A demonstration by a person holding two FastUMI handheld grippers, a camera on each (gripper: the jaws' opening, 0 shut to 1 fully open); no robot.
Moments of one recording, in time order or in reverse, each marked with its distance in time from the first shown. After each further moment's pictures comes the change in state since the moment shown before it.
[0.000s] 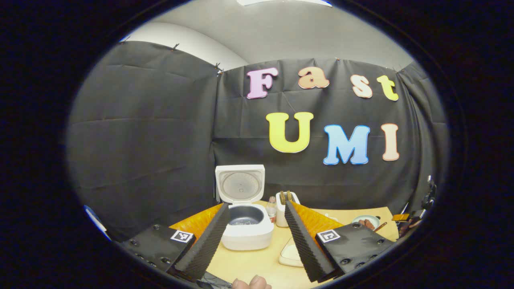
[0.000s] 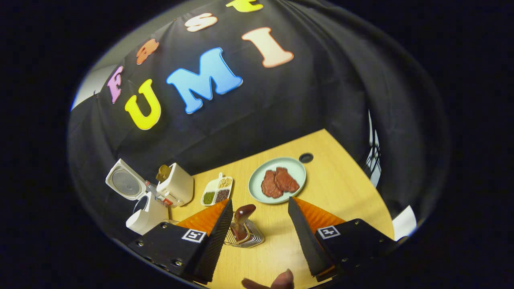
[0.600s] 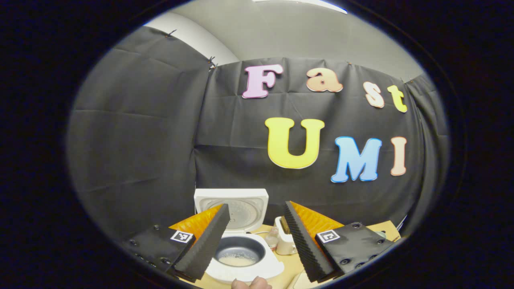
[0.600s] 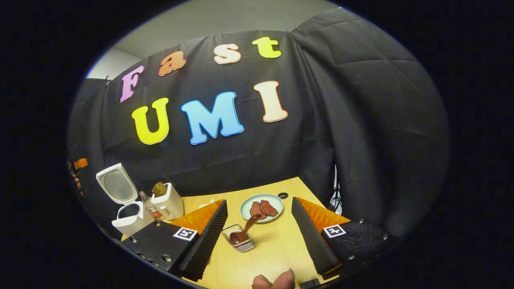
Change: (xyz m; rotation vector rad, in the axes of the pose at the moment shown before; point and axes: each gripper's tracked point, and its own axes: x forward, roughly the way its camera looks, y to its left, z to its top) left arm 0.248 0.055 0.024 -0.061 -0.032 -0.086; right arm -0.141 0.089 0.034 -0.096 -0.212 -0.198
